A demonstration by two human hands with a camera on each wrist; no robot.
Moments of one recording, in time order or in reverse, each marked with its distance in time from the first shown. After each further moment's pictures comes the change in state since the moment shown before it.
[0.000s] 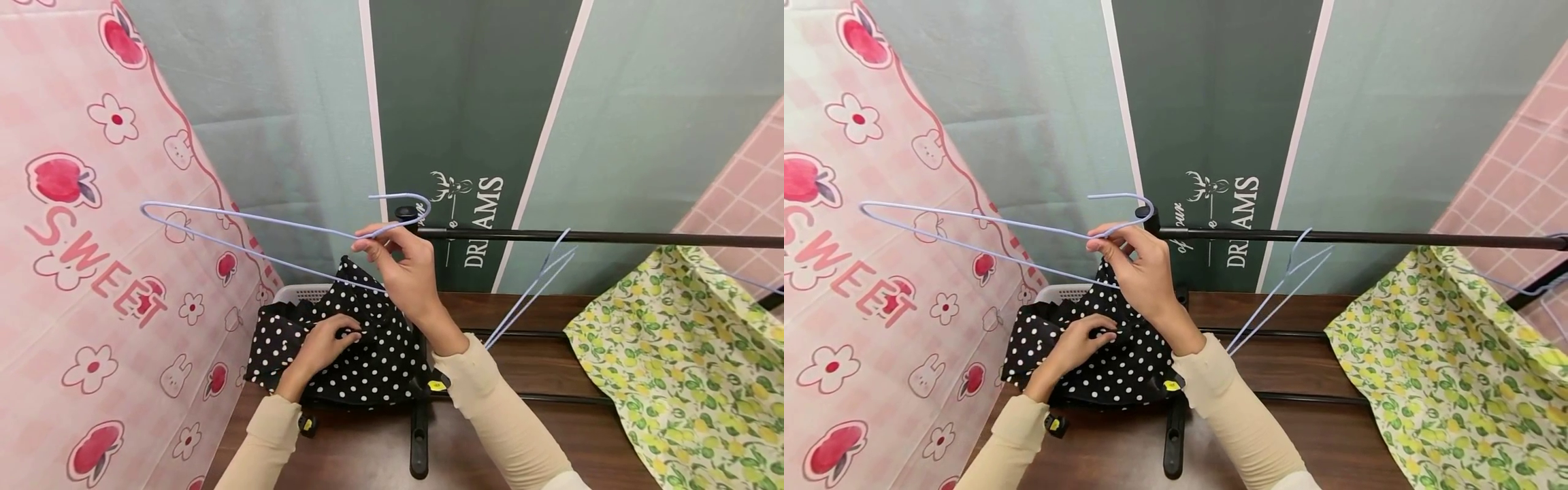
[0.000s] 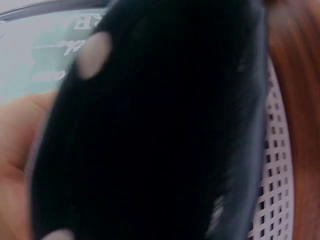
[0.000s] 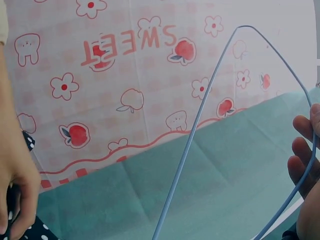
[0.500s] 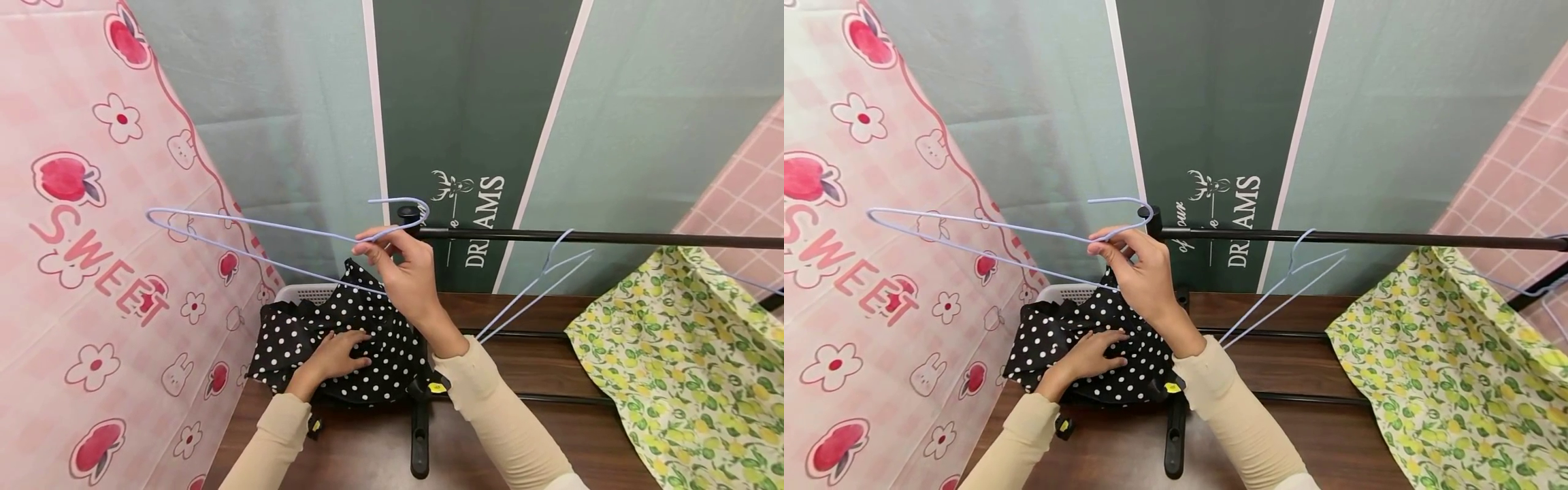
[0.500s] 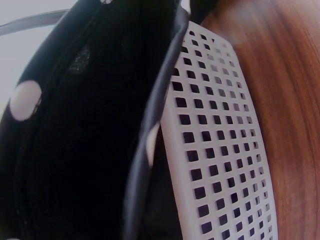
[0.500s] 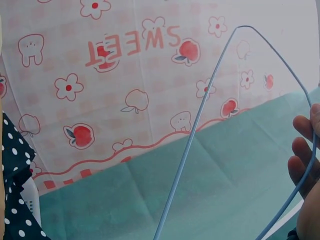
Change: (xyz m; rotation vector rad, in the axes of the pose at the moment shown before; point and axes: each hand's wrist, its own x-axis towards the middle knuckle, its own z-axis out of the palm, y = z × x) left_hand -0.004 -0.008 0.023 0.191 -0.379 -0.088; right_hand -0.005 0.000 0.002 -0.014 -0.011 0.025
